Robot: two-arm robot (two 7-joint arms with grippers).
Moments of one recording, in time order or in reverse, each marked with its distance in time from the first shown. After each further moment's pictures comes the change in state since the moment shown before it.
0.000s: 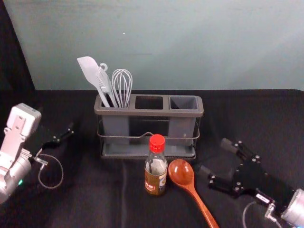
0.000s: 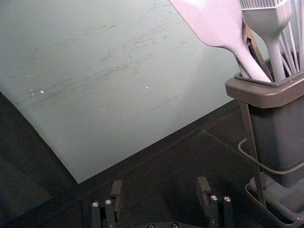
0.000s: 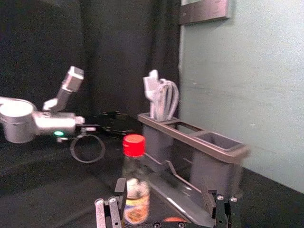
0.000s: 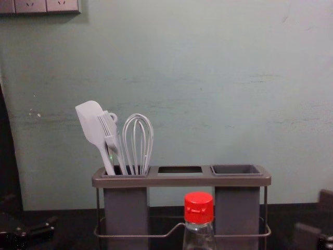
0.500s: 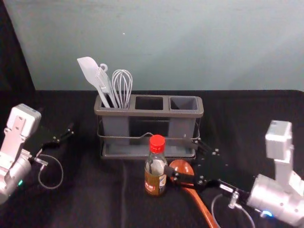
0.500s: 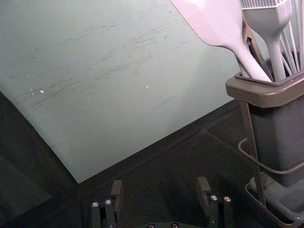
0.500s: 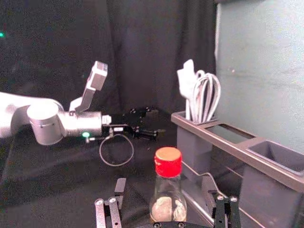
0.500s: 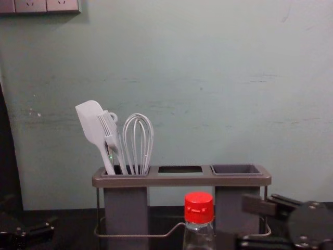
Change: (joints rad) left arm 0.000 0.000 0.000 0.000 0.000 0.000 0.000; right arm 0.184 -0.115 -0.107 0.049 -0.020 0.202 0.107
